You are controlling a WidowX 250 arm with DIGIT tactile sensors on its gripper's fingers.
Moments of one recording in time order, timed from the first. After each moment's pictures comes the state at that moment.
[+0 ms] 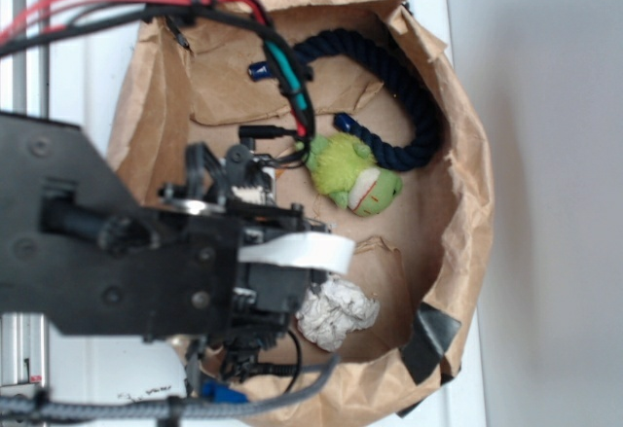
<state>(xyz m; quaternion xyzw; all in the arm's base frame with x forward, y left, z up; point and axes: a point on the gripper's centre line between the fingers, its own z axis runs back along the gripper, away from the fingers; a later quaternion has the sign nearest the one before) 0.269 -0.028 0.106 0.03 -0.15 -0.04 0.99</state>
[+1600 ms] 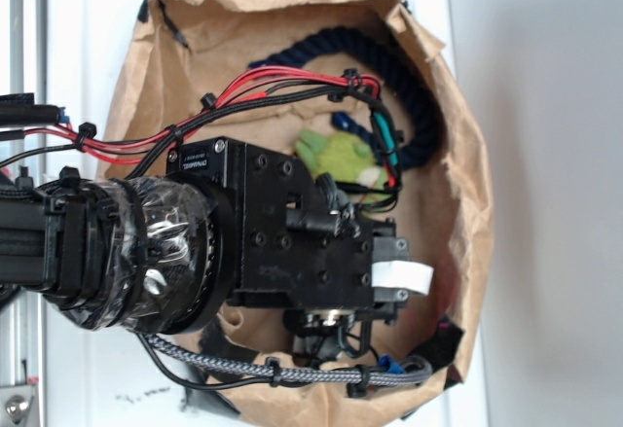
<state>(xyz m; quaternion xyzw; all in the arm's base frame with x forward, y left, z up) 0.315 -0.038 0.045 -0.01 -0.14 -0.08 0.99</state>
